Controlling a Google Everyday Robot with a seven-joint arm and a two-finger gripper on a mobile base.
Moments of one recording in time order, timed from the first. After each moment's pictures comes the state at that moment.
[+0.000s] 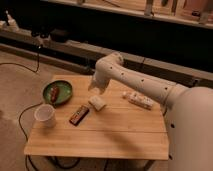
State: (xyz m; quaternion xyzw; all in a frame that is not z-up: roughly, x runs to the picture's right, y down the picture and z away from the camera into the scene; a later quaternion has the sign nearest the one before) arm -0.040 -0.006 0.857 -0.07 -0.24 -0.58 0.78
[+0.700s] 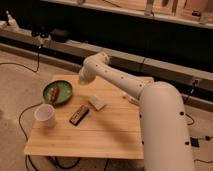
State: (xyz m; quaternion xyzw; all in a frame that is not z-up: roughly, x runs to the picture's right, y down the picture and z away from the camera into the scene) arm -0.142 -0.041 0.920 0.01 -0.29 -0.57 0.77
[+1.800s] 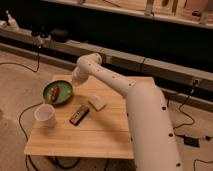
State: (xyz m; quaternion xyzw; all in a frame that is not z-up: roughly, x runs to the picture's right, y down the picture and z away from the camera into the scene) arm -0.195 -0.037 0.928 0.02 -0.33 -0.60 0.73
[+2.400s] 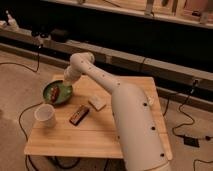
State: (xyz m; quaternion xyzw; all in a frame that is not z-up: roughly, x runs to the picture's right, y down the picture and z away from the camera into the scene) arm -0.244 -0.034 0.937 0.02 -0.37 -0.62 0.69
